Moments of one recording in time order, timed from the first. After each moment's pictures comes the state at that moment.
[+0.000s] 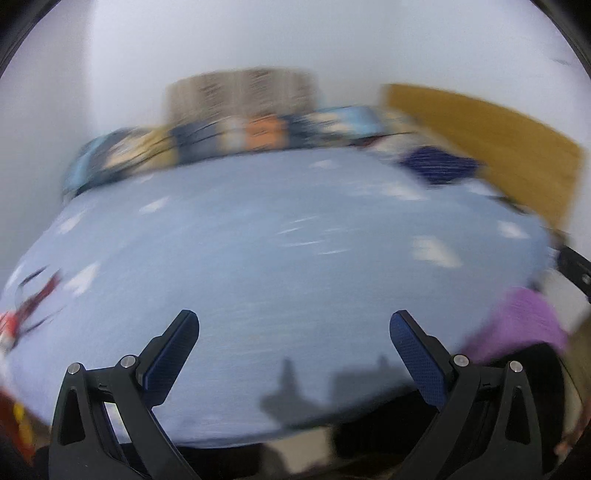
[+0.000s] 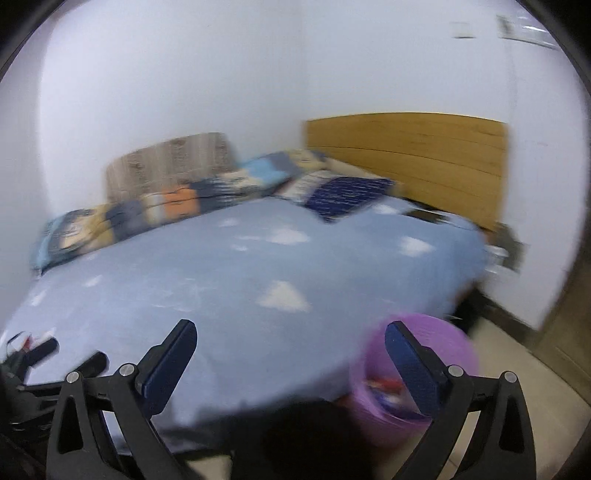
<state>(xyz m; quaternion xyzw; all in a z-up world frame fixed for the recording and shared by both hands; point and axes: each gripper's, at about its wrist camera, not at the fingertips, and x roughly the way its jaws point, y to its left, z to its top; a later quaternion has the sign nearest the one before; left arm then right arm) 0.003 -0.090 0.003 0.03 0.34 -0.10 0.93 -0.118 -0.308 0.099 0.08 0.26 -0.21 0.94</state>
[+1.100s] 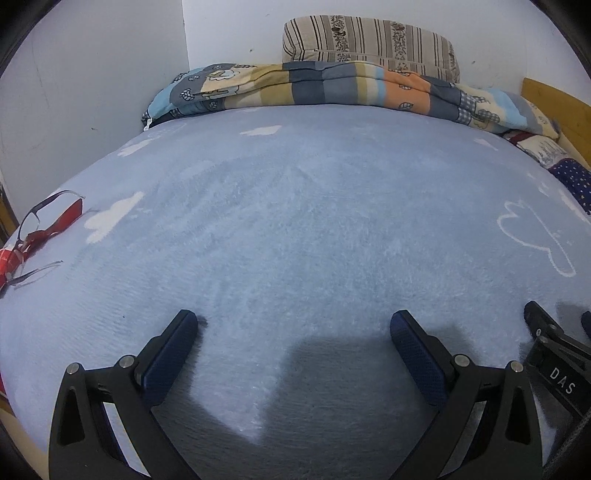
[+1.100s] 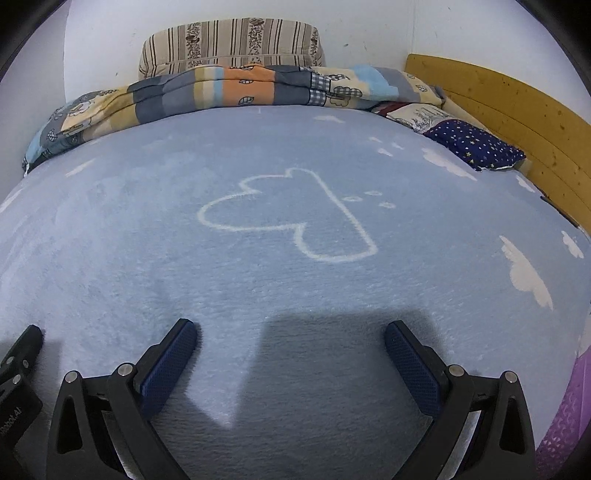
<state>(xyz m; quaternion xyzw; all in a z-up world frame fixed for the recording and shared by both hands) 0.169 -0.004 -0.137 -0.01 0.38 0.07 0.92 0.173 -0.182 -0.105 0.01 0.40 -0.14 0.91</state>
